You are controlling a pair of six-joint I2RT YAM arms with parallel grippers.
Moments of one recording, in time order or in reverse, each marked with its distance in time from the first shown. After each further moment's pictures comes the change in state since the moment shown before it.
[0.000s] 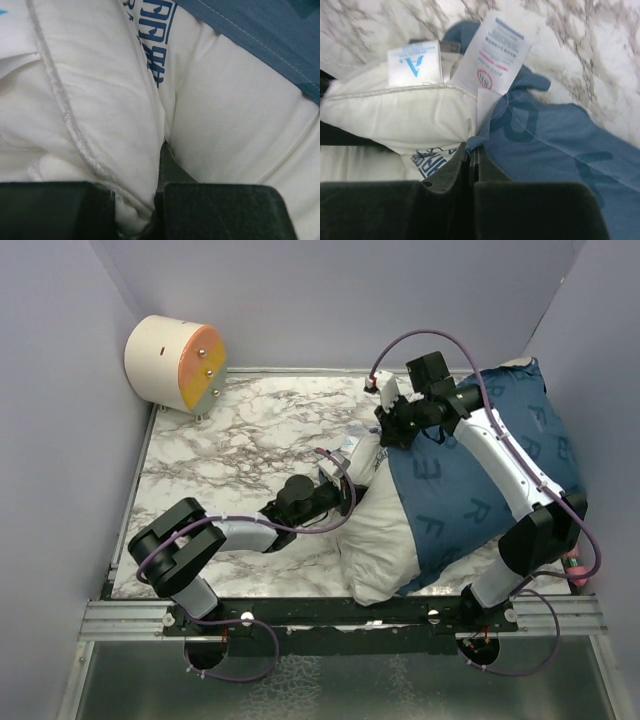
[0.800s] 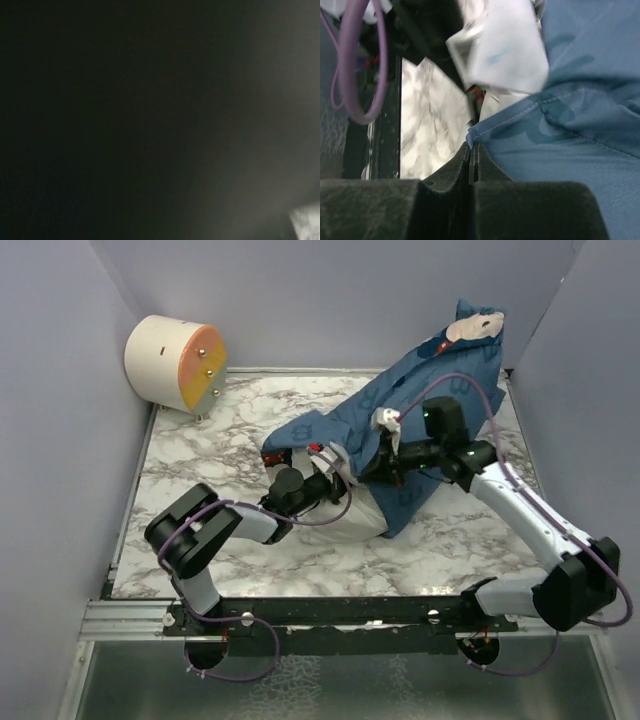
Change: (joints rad) left arm 0.114 -0.002 0.014 0.119 0.047 0.210; right arm 0.040 -0.333 -0.378 0.425 -0.618 0.053
